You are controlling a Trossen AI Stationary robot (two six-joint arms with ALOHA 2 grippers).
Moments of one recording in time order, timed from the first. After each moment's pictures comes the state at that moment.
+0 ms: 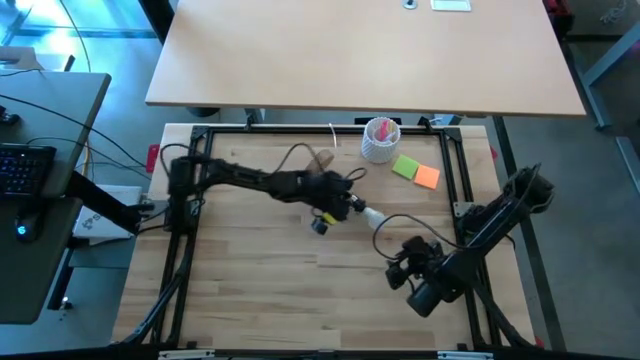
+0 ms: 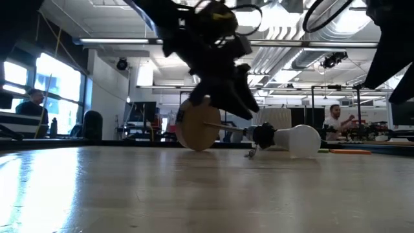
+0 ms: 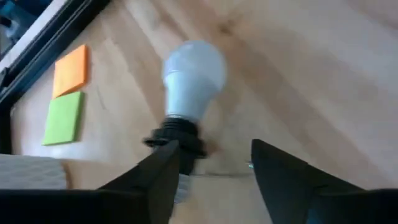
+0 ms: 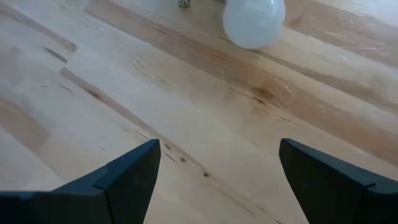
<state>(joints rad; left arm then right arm) 0.09 1.97 1.33 -0.12 0.09 0.78 0.80 1.57 1.01 -1.00 0.62 1.87</state>
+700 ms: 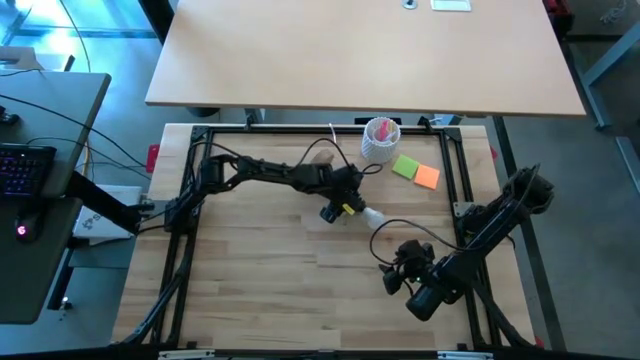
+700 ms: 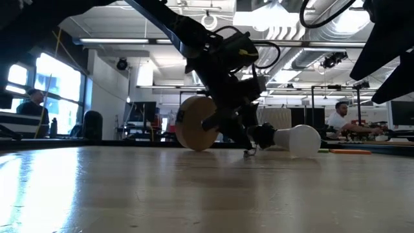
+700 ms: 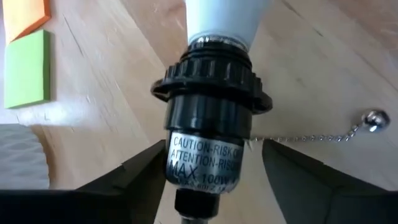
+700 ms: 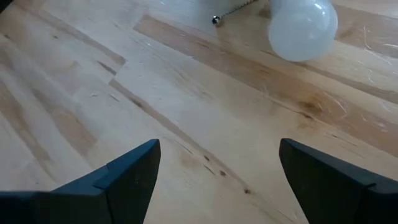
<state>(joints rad) 0.16 2.22 1.62 -0.36 0.01 0.89 0.82 1.58 0.96 -0.81 0.73 1.79</state>
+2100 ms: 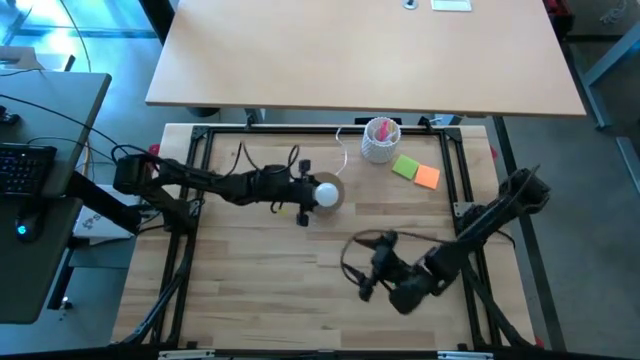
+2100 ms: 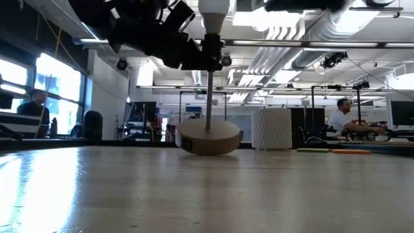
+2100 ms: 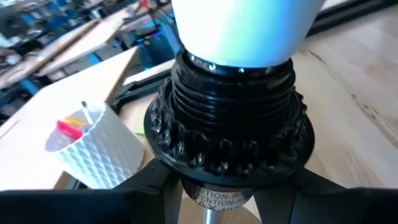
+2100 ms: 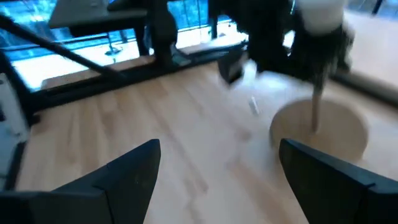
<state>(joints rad) 0.09 1.57 0.80 0.47 -0.01 0.41 0.68 1.60 1.06 -0.12 1.04 0.67</state>
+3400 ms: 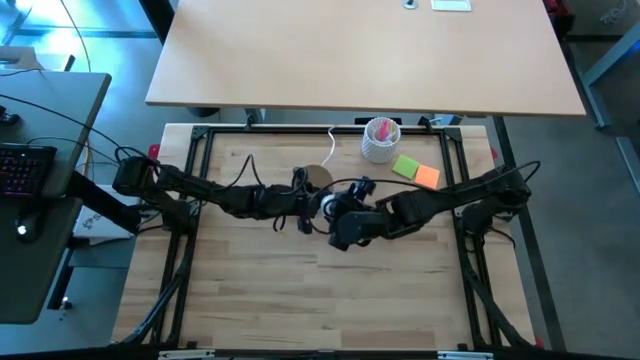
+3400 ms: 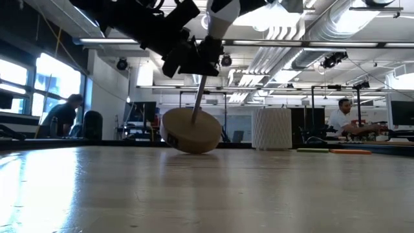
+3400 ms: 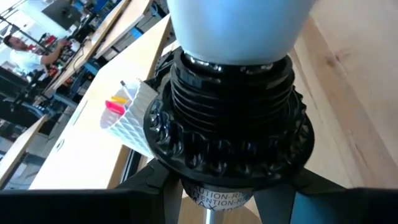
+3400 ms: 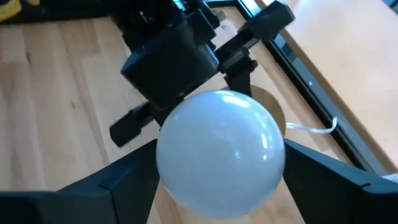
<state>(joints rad) -0.07 1.58 0.85 0.34 -0.43 0.53 0.28 1.71 1.62 -0.82 0.65 0.39</state>
